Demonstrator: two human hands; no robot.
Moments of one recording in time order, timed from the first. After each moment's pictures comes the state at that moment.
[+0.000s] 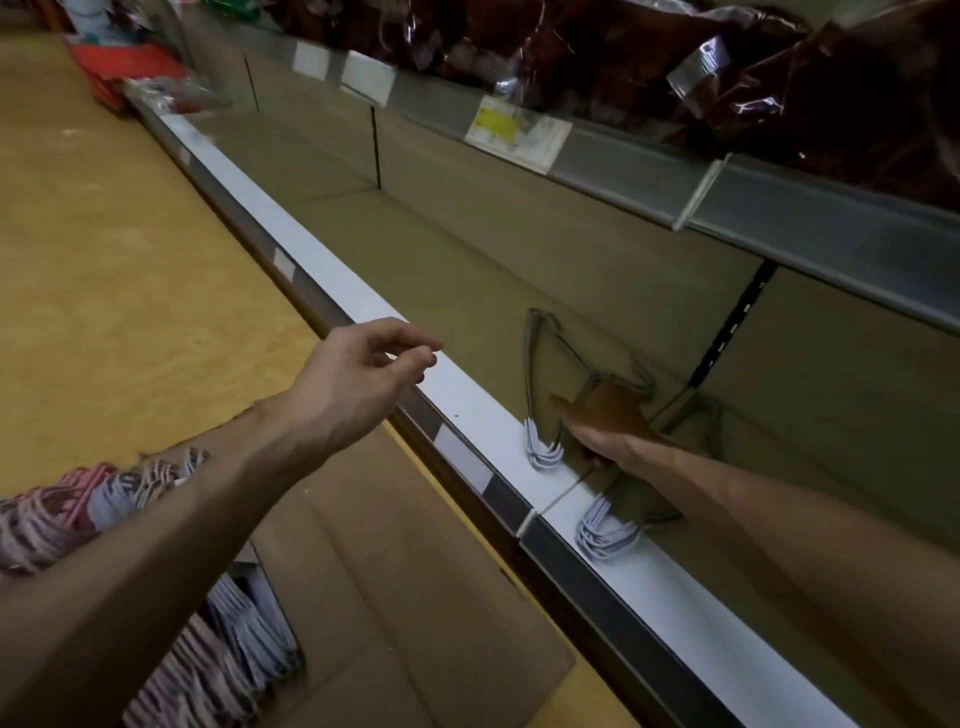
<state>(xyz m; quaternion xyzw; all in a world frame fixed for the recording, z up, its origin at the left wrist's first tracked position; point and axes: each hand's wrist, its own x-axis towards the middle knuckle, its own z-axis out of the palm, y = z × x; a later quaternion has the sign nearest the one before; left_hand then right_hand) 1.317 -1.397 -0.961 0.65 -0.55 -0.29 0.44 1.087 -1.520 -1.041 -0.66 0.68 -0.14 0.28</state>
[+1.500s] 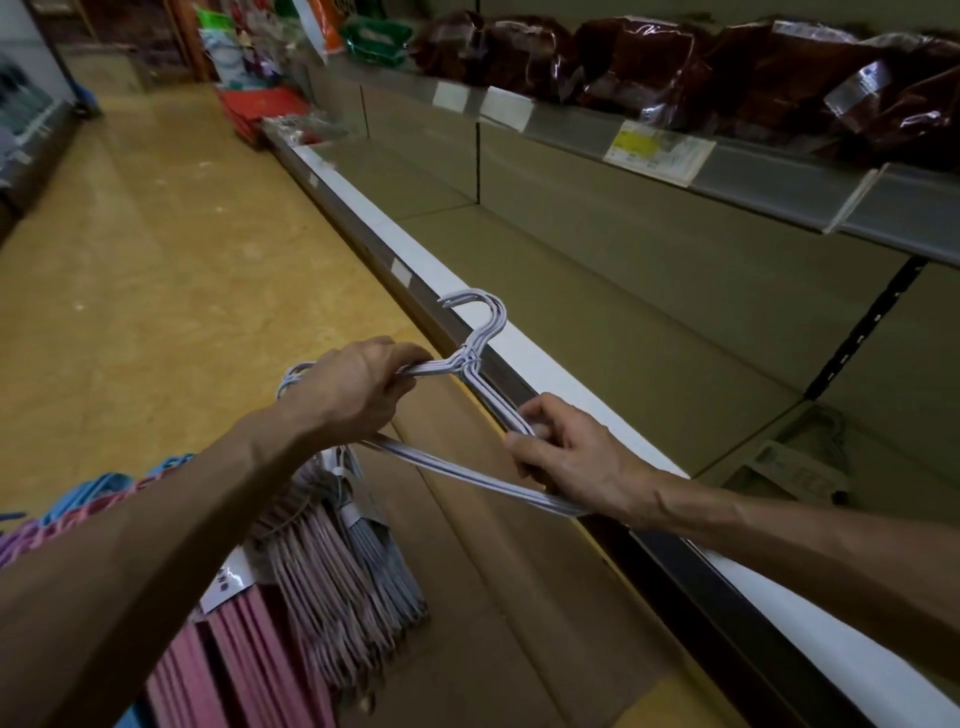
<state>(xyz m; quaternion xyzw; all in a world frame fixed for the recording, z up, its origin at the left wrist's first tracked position) 1.422 -1.339 -0.954 0.72 -0.69 -0.04 0.09 1.185 -1.403 -1.007 -0.78 0.34 -0.18 0.50</state>
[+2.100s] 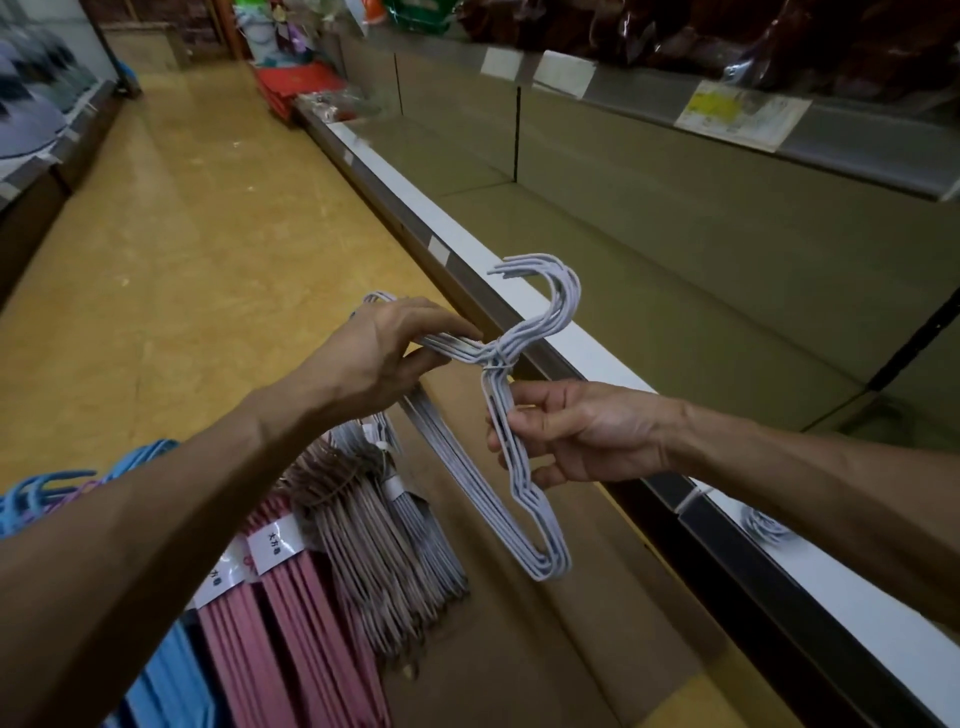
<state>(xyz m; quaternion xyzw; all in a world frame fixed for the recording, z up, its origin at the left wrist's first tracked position) 1.439 -1.312 -0.941 0.63 -0.75 -0.02 0.21 1.224 -1.420 -0.994 -0.53 0.14 0.07 0.83</state>
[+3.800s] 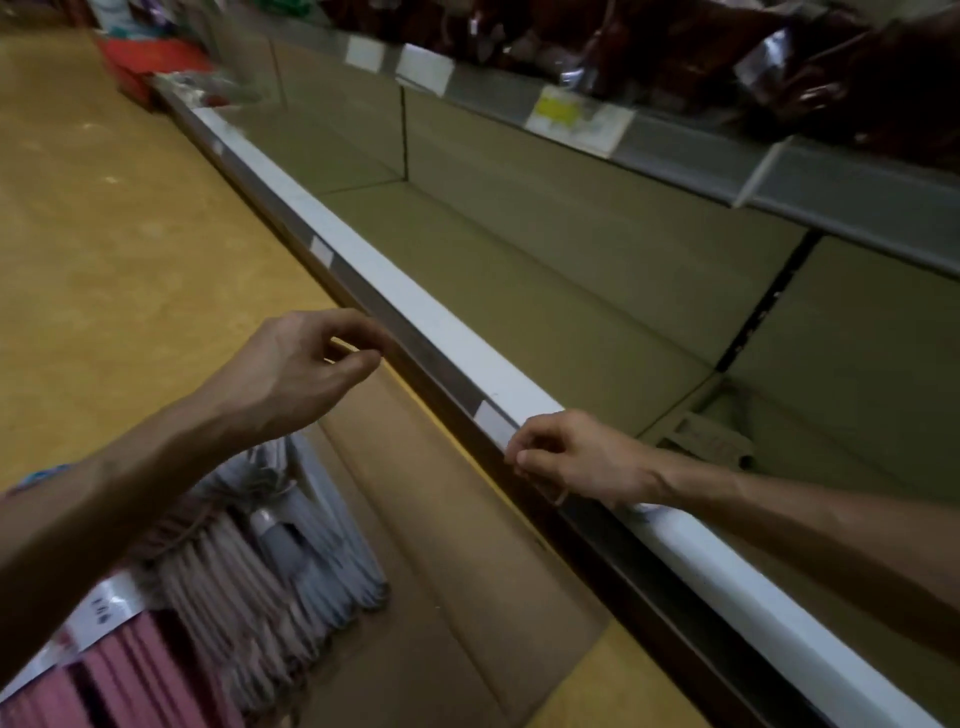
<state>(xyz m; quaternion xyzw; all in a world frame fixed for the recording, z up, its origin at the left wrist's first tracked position) 1.394 -1.342 -0.949 0.68 -0.64 -0.18 0.31 1.121 -1.433 -1.014 -0.83 0.39 -0.04 0.40</state>
